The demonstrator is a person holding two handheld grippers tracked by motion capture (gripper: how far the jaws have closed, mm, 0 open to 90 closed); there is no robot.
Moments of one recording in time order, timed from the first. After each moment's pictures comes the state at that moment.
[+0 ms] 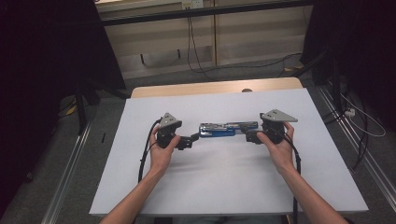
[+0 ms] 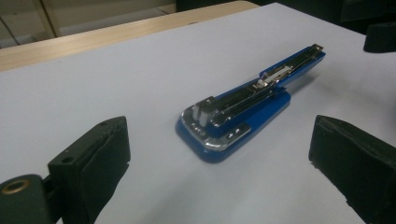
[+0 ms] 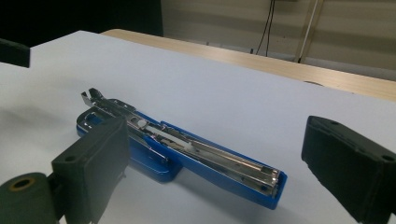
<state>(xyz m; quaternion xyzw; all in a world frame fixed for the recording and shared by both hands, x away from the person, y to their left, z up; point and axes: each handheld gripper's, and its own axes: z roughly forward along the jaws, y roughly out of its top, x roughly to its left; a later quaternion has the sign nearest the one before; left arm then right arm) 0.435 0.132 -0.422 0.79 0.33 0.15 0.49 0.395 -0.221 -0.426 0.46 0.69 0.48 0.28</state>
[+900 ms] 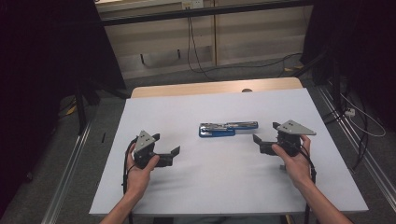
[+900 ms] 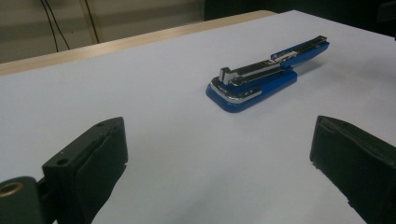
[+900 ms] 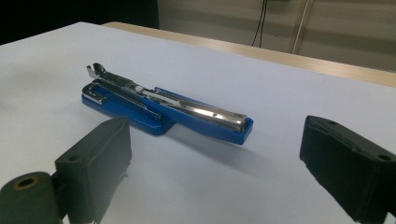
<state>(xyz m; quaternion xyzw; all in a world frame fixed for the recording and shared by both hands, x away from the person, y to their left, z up) 0.373 0.195 -0.418 0.76 0.35 0.20 0.50 0.352 -0.251 -0.430 0.46 0.69 0.48 0.29</state>
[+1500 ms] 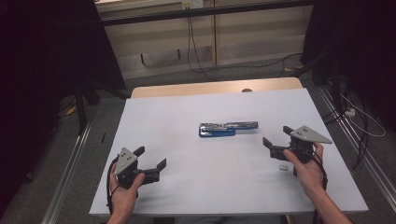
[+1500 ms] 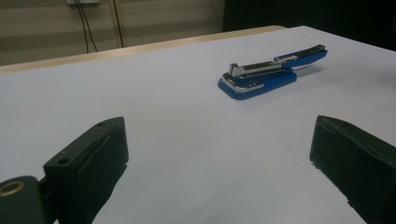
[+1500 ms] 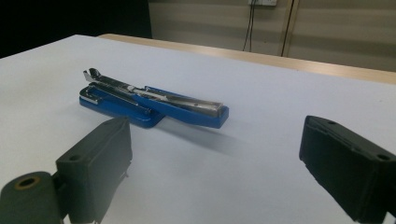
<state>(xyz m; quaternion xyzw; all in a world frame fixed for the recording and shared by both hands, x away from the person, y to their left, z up) 0.318 0.228 -0.415 0.73 0.38 0.23 0.52 0.329 -0.272 -0.431 0.47 0.67 0.49 0.29</state>
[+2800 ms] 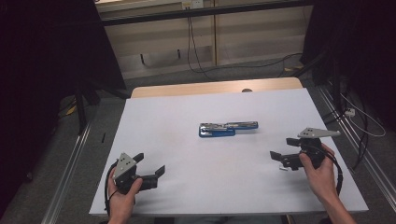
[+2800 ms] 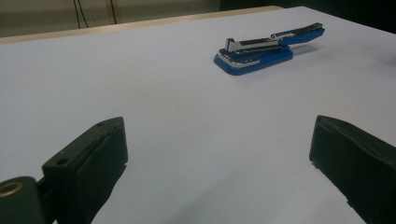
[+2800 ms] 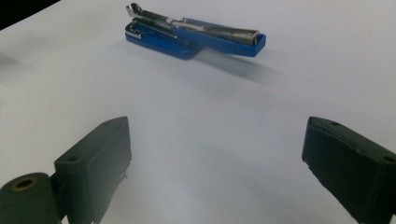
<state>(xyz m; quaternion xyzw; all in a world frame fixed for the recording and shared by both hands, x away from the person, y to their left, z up) 0.312 0.233 -0.421 0.75 0.39 0.21 0.50 0.318 -0.300 -0.419 0.47 0.75 0.45 0.14</state>
